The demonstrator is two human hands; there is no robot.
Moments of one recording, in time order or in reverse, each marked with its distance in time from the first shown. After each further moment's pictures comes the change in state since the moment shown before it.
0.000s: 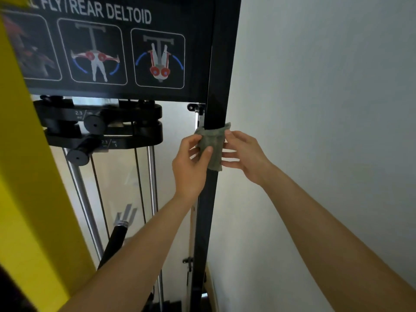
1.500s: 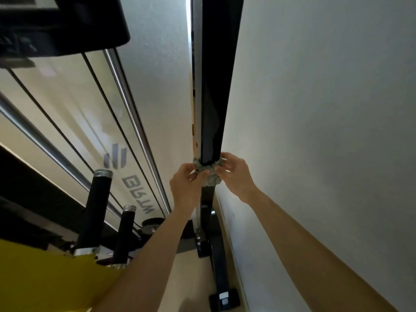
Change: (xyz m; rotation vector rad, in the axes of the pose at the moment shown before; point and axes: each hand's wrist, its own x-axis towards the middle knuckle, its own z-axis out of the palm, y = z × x) left_hand -0.137 -0.188 -0.029 0.315 -0.105 -0.631; right_hand -0.041 0.259 0.030 -0.276 0.027 0.198
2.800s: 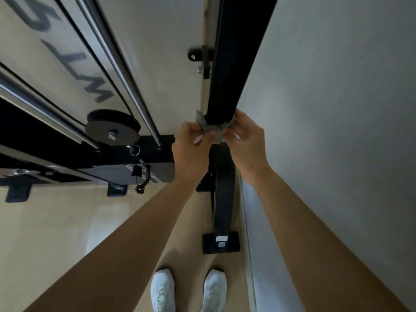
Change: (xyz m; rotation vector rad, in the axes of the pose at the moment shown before) left_hand -0.025 -0.395 0.115 -0.018 0.075 -0.106; right_hand 0.004 0.394 0.144 0.174 0.002 -0.021
